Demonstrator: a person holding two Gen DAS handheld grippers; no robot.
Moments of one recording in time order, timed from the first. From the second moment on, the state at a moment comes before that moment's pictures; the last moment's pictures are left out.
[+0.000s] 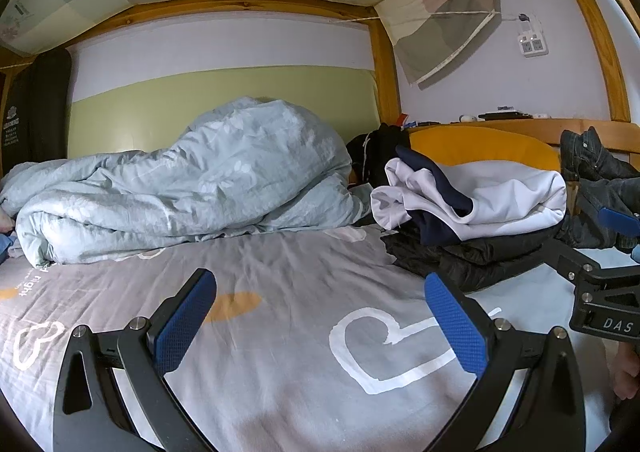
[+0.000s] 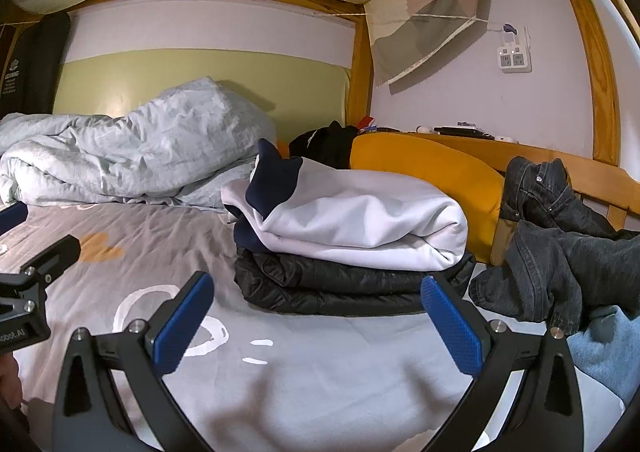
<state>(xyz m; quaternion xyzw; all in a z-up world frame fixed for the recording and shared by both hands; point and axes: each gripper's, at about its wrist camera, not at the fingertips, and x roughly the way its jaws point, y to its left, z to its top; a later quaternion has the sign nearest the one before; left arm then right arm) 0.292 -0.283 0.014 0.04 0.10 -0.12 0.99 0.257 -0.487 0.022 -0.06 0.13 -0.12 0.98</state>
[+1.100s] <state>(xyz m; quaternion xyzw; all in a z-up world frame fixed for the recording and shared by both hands) 0.293 -0.284 0.012 0.04 0.11 -0.11 0.99 0.259 -0.485 0.021 -0.06 0.14 -0.12 0.98</state>
